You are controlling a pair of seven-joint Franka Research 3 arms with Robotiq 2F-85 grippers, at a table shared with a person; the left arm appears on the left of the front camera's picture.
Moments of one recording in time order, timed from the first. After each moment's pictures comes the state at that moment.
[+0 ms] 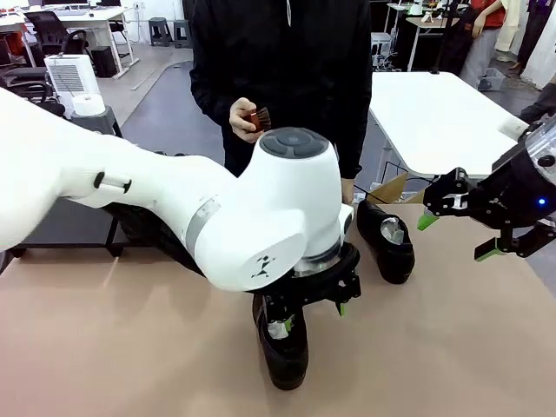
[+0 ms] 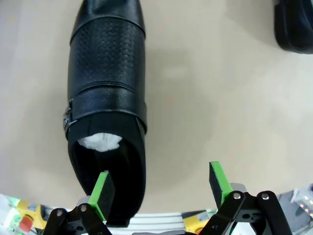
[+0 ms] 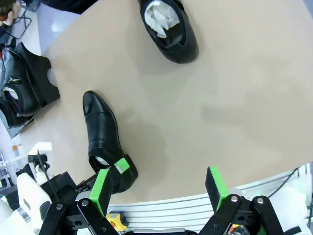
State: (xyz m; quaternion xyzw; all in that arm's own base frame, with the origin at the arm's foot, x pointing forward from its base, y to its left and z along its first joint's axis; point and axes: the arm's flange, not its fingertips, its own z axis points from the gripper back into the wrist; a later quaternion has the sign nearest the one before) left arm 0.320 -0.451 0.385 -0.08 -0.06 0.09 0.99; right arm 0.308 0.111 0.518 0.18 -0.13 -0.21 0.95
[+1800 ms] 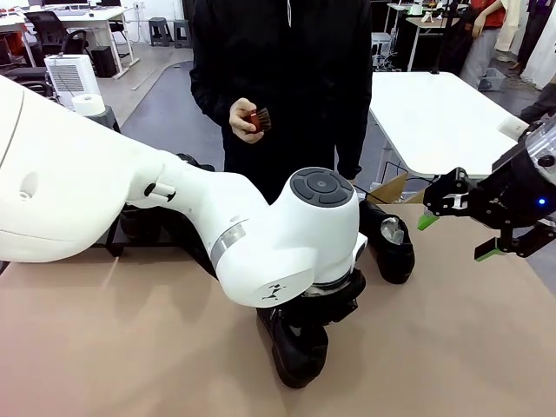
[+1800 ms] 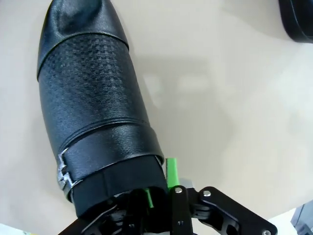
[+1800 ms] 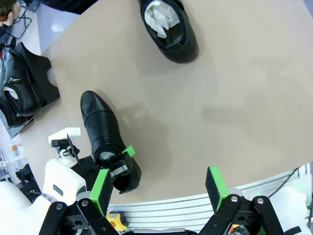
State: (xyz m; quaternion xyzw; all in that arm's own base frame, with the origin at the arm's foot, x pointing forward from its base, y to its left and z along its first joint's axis) left arm 0.329 -0.470 0.341 -0.05 -0.09 0.02 0.99; right arm 0.308 0.111 0.518 0.18 -0.13 -0.21 0.95
